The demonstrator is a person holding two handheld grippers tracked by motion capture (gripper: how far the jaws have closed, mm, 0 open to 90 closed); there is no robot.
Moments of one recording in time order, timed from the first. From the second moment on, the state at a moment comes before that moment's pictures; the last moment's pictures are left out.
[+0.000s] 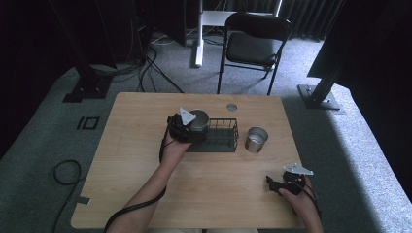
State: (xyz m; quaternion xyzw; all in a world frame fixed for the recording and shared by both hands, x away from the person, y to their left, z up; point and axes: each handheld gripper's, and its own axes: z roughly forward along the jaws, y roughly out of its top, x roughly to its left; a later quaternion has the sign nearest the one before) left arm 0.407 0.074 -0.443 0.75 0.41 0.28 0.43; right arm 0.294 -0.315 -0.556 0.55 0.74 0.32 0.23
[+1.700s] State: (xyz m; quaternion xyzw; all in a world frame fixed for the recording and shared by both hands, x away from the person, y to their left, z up) left arm 0.343 0.155 -0.457 0.75 0.40 0.28 0.45; right arm 0.294 -0.315 -0.556 0.55 0.74 0.32 0.23
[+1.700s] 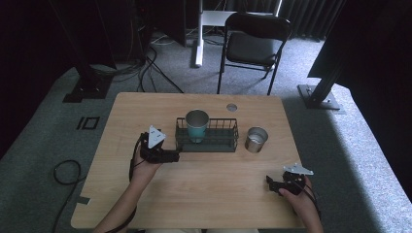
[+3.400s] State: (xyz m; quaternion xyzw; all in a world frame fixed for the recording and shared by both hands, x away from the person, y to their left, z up) left arm 0.282 0.253 -0.527 0.74 0.48 0.25 0.40; right arm 0.294 -0.315 -0.556 0.54 0.74 0.32 0.23
